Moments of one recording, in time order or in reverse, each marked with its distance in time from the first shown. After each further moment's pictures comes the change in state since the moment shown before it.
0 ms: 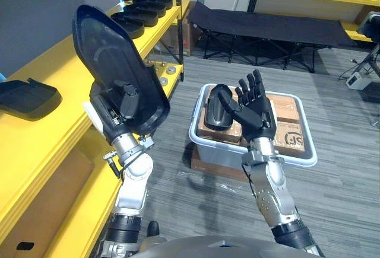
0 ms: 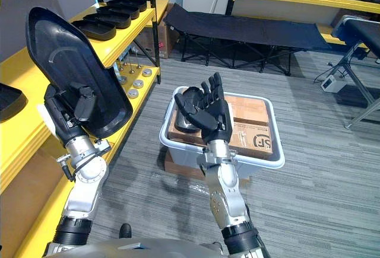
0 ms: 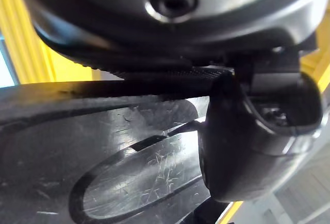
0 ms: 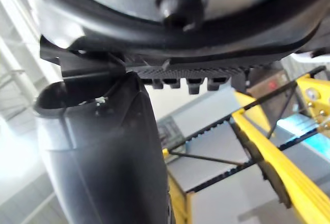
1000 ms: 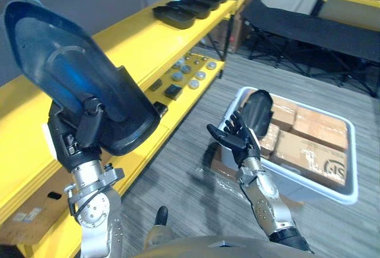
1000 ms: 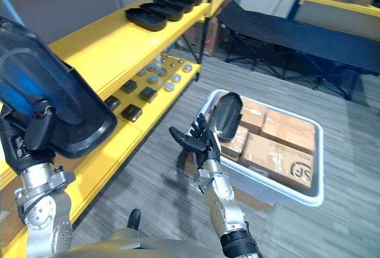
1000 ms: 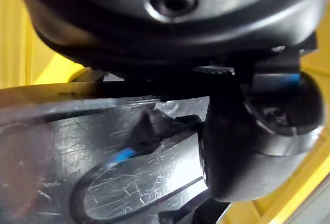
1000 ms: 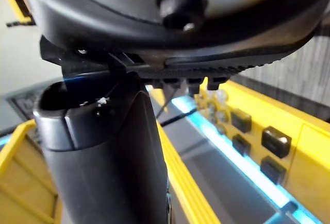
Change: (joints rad) left arm 0.358 -0.036 0.232 -0.339 -0.385 -0.137 -0.463; right arm -0.051 0.021 0.011 0.237 -0.082 0.196 0.000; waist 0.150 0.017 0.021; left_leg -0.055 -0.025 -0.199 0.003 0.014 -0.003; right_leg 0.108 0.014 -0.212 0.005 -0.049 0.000
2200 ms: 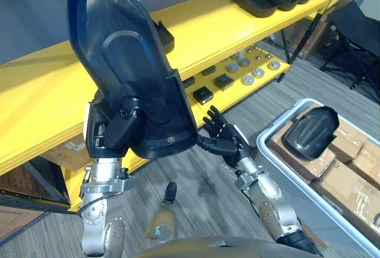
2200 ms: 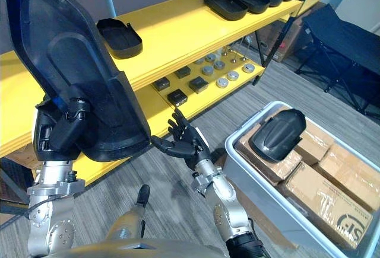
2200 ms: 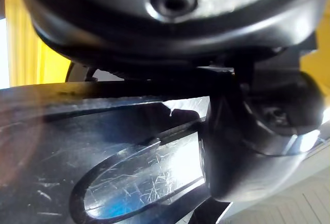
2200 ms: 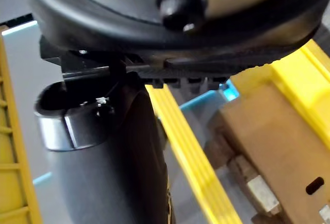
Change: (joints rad) left arm -0.046 0.066 -0.155 -0.012 -0.204 -0.007 -0.447; right arm 0.079 -0.098 0.069 -0.129 0.042 0.035 0.252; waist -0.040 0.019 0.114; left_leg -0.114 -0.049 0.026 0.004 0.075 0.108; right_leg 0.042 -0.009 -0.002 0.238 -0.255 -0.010
